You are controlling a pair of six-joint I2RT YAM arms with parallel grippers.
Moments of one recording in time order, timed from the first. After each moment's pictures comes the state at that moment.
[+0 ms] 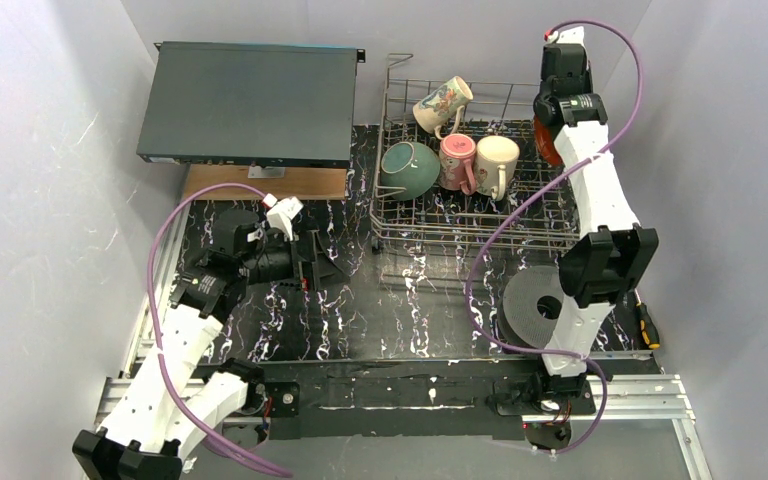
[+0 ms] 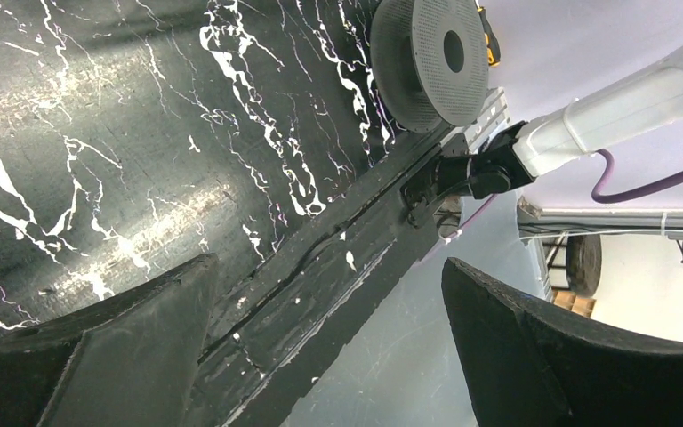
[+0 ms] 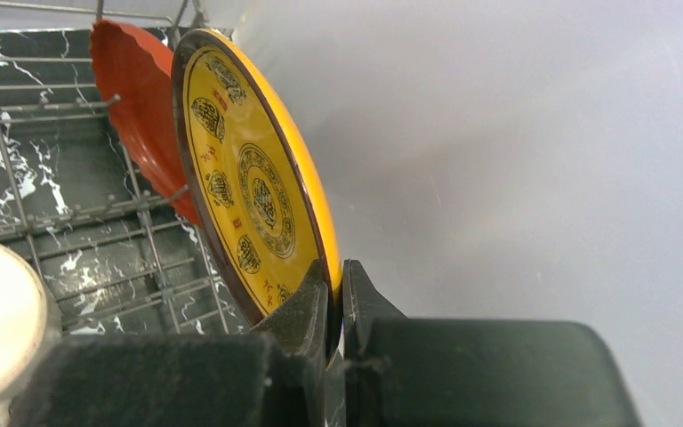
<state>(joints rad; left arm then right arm) -0.34 0.82 0.89 -0.69 0.66 -0.47 0.12 1.88 2.05 -0.67 0.74 -0.29</state>
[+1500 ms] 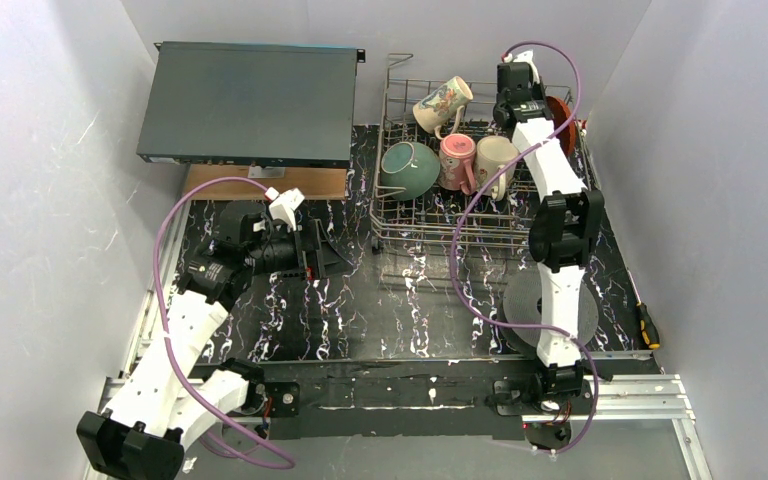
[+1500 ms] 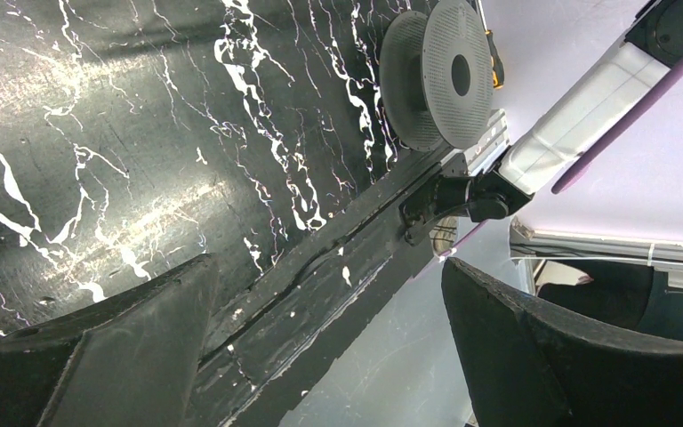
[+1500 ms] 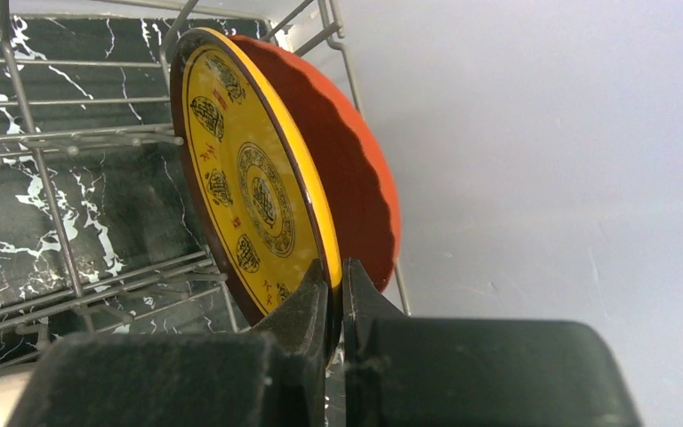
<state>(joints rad) -0.34 0.91 0.92 -0.66 0.63 -0.52 0.18 2.28 2.26 -0.54 0.82 -0.32</state>
